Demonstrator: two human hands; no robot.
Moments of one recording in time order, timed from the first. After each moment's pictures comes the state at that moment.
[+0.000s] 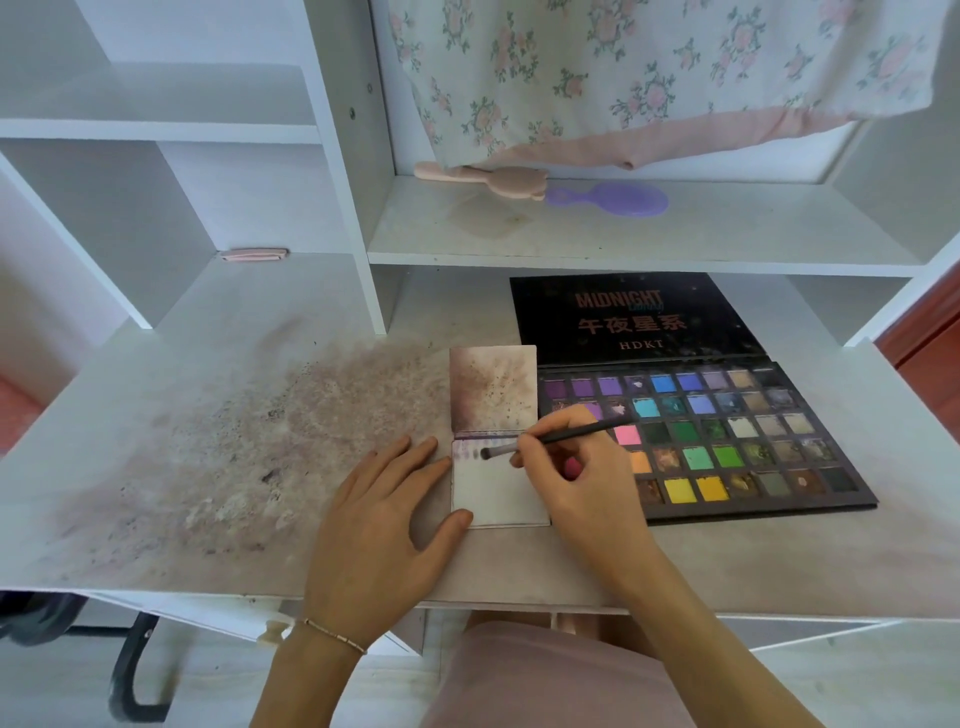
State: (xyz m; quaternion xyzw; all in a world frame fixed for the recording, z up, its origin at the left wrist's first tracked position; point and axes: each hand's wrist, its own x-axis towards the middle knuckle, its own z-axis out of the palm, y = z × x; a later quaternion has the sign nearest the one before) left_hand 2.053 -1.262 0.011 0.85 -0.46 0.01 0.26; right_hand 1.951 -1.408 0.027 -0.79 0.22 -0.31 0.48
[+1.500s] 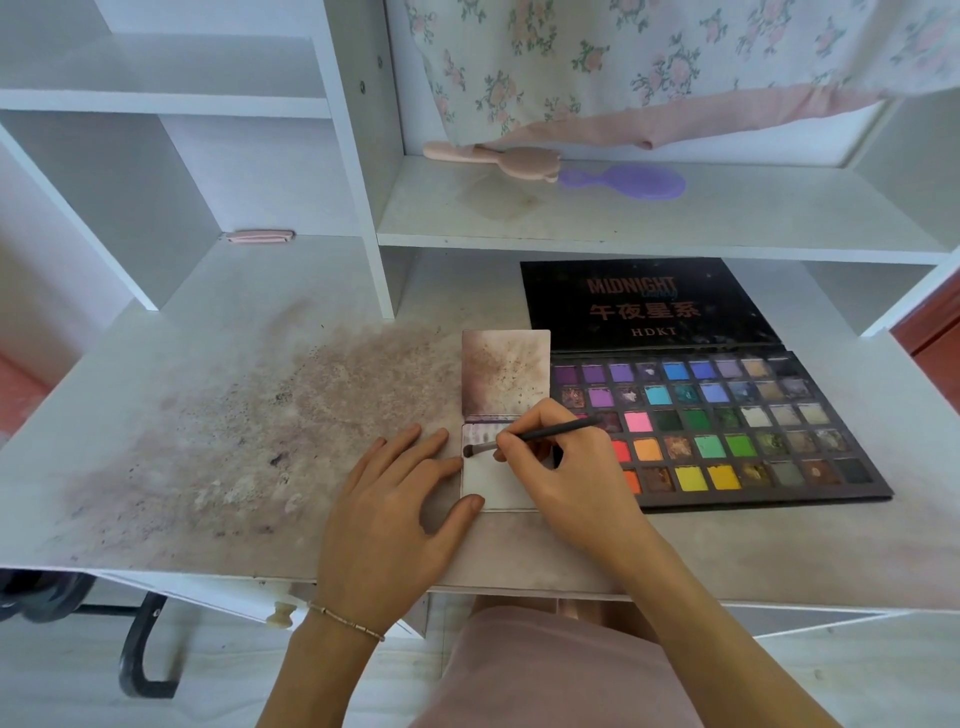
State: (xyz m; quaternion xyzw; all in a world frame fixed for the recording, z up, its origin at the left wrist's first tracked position) left_hand 2.052 -1.262 0.007 0.85 -0.47 0.04 0.24; right_hand 1.960 -1.402 0.030 -0.82 0.20 -0.23 0.49
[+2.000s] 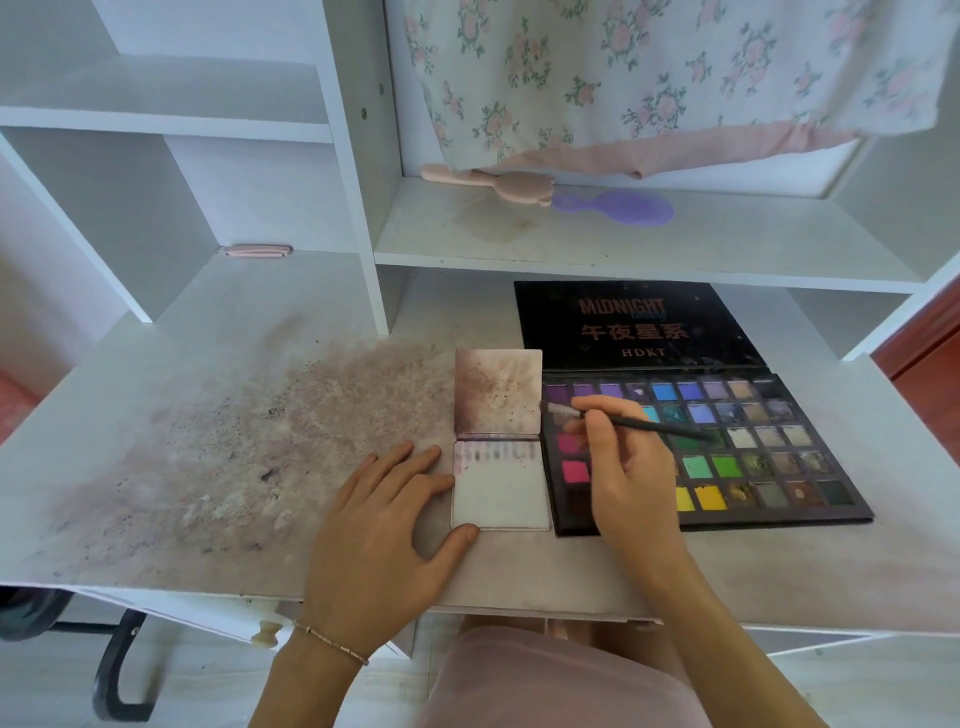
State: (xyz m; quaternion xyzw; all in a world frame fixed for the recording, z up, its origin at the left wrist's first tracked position) left_hand 2.051 -1.260 0.009 0.85 -0.48 0.04 0.24; right_hand 1.944 -1.424 0.027 -0.76 0.24 -0.40 0.44
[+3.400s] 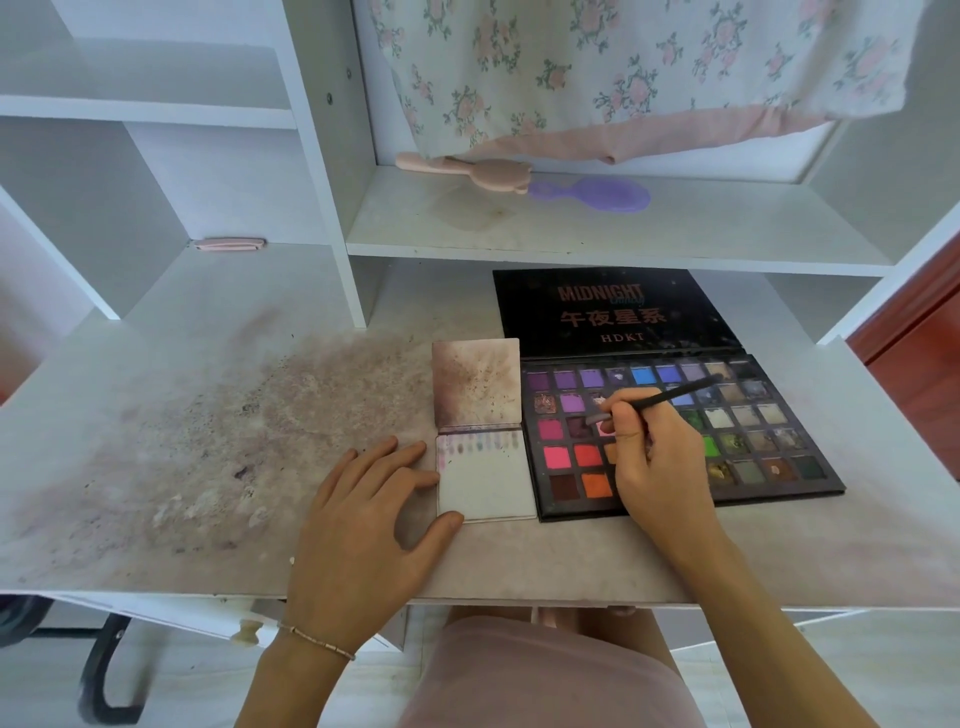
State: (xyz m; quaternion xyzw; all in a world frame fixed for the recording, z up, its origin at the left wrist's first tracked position) left_hand 2.047 -1.264 0.010 0.84 -0.48 0.05 0.24; right_hand 1.915 -1.460 0.021 -0.84 0.27 -0.36 0.30
